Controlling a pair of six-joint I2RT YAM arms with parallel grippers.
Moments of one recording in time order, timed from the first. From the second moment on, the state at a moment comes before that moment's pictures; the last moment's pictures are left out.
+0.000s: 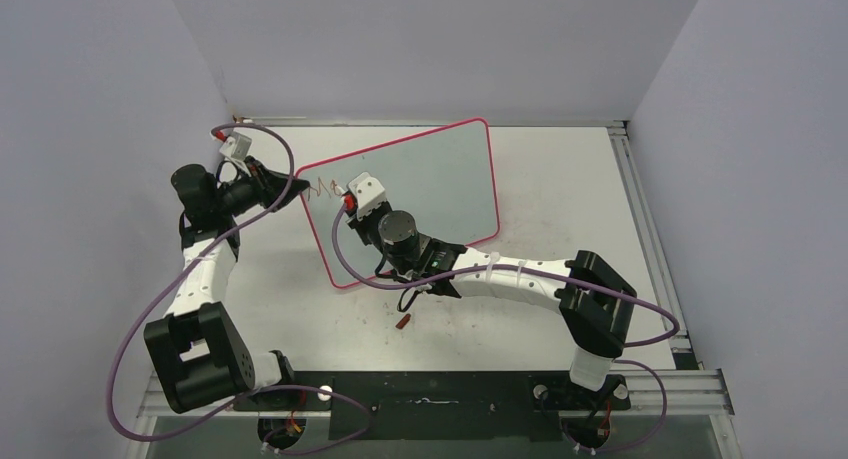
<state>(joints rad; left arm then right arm) 0.31 1.31 0.84 0.32 1.13 -0.35 1.12 1.76 1.26 0.41 0.43 -0.10</state>
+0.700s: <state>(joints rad) 0.31 1.27 0.84 0.25 1.13 -0.23 1.12 1.76 1.32 0.41 0.43 -0.12</state>
